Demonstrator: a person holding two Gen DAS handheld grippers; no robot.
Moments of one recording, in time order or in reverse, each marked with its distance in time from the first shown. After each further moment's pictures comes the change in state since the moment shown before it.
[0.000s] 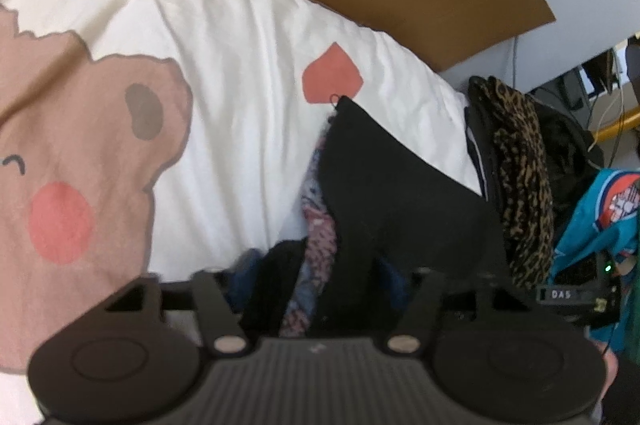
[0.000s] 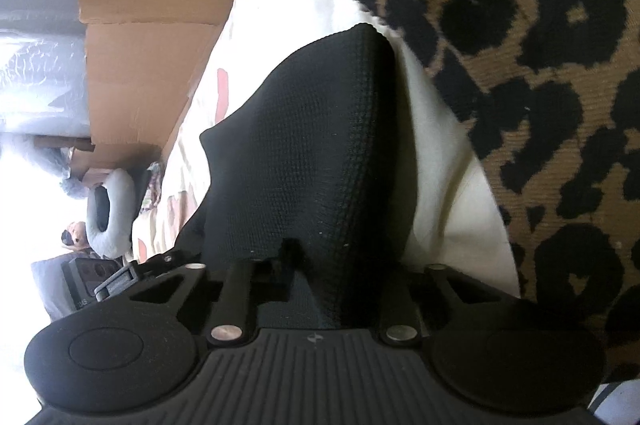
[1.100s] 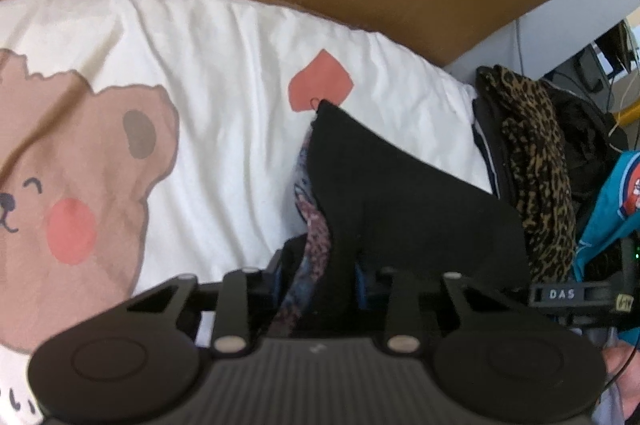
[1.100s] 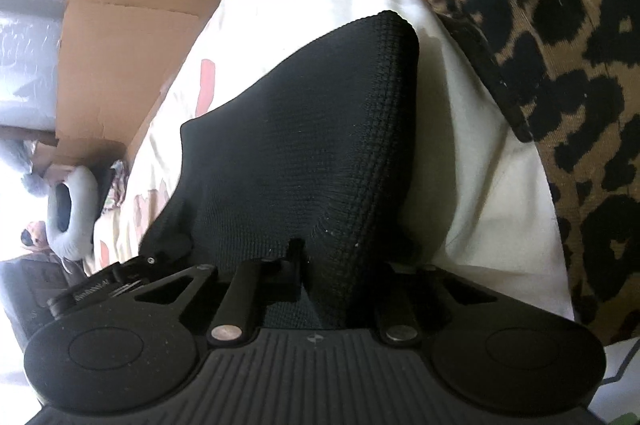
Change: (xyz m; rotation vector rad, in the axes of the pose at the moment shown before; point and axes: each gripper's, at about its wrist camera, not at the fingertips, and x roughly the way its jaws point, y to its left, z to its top) left arm -0.011 -0.036 -0.004 0.040 -0.030 0.136; right arm 0.016 0.028 -0.012 -0.021 -0.030 -0.146
